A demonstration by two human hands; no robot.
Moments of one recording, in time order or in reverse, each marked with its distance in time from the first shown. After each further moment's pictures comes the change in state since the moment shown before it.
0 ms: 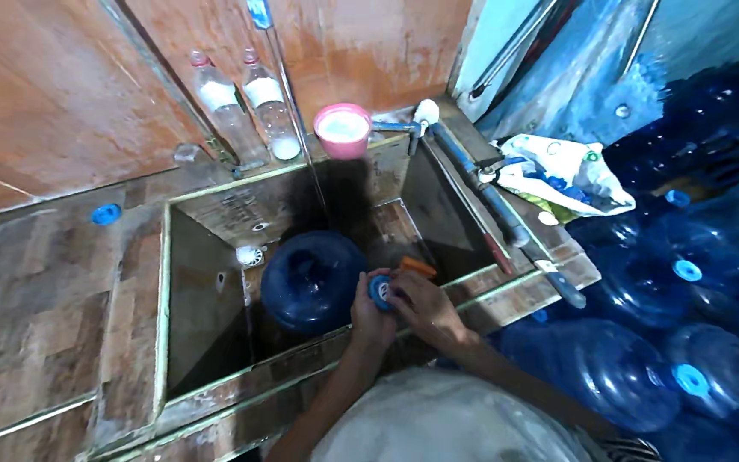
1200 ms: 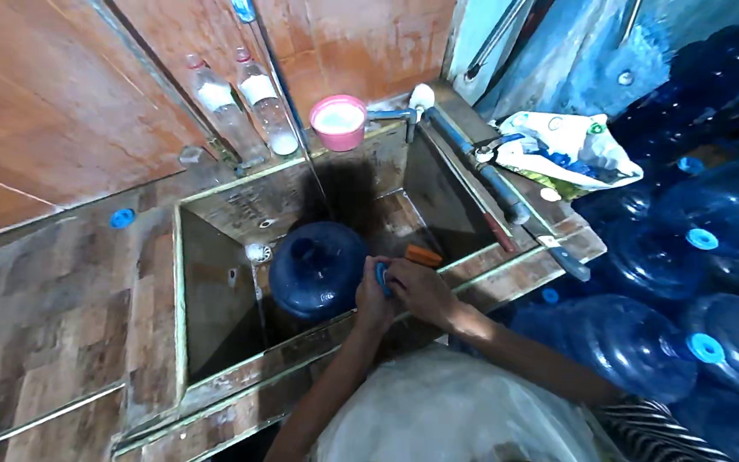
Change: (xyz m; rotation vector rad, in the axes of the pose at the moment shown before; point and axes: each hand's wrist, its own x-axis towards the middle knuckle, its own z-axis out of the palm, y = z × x) left_hand -0.002 -0.005 -0.009 0.355 -0.013 0.079; right_hand 0.005 -0.008 -0.005 -0.040 -0.252 0.044
